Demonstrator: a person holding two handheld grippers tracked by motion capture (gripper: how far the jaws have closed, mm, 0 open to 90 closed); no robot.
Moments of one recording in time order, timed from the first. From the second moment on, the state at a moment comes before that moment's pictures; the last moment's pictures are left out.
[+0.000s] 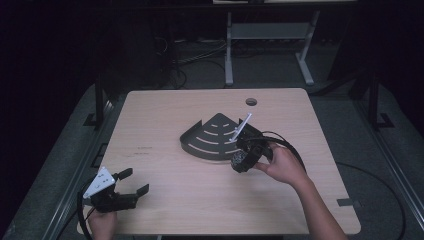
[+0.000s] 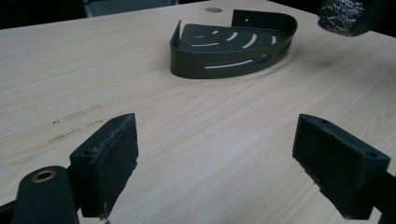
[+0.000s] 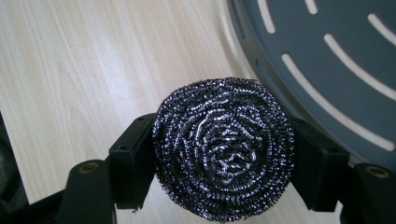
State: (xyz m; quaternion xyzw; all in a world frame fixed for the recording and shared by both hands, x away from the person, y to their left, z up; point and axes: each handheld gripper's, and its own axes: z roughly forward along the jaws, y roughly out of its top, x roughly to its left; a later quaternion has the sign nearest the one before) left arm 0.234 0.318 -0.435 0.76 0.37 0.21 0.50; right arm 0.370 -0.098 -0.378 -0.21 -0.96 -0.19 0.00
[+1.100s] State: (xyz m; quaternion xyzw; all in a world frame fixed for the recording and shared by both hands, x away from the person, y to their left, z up) left arm 0.234 0.323 -0.434 0.75 0.37 0.21 0.51; right arm 0.408 -0.059 -0.356 -0.20 -0.96 -0.17 0.00
